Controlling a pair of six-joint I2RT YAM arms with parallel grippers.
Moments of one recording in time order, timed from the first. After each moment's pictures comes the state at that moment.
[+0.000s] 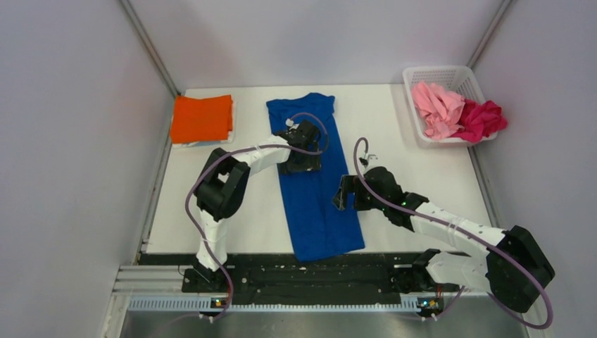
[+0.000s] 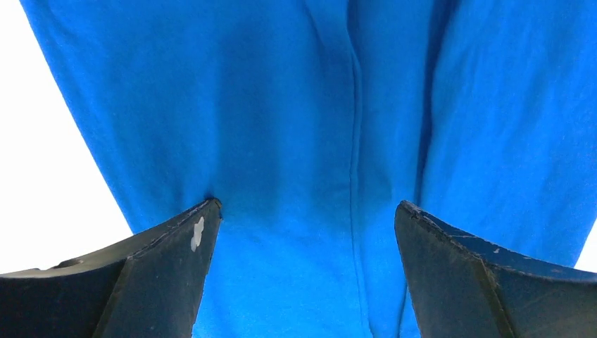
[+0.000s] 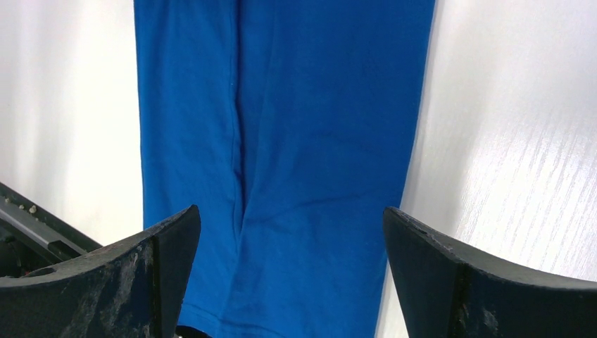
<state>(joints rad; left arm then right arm) -0.64 2.04 1.49 -0.61 -0.20 -0.68 0.69 1.11 0.54 -0.10 0.02 0.59</state>
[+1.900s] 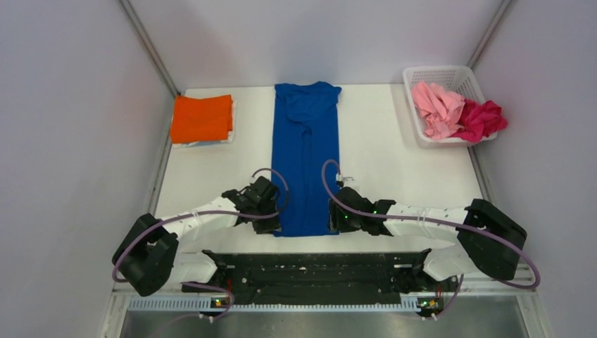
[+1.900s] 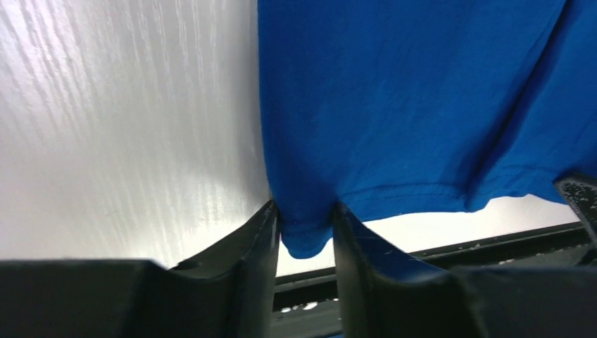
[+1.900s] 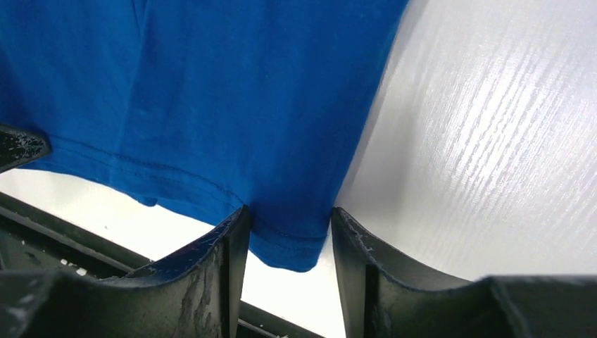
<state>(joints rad) -0.69 1.26 0.59 -0.54 0.04 -0.87 0.99 1.36 0.59 -0.19 0.16 0.79</state>
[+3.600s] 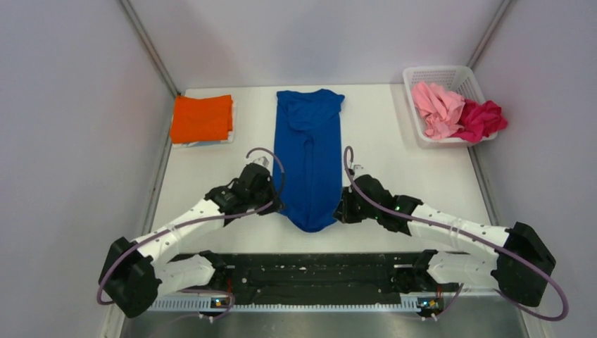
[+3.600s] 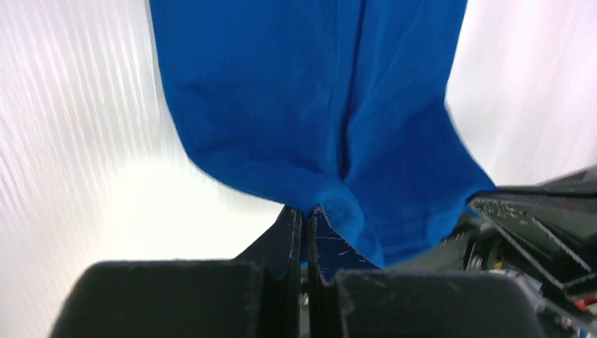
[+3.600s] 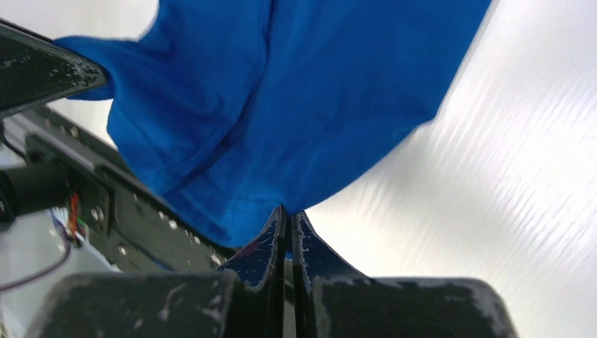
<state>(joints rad) -0.68 1.04 0.64 -0.48 0.06 -0.88 0.93 1.08 0.57 -0.26 0.01 0.75</state>
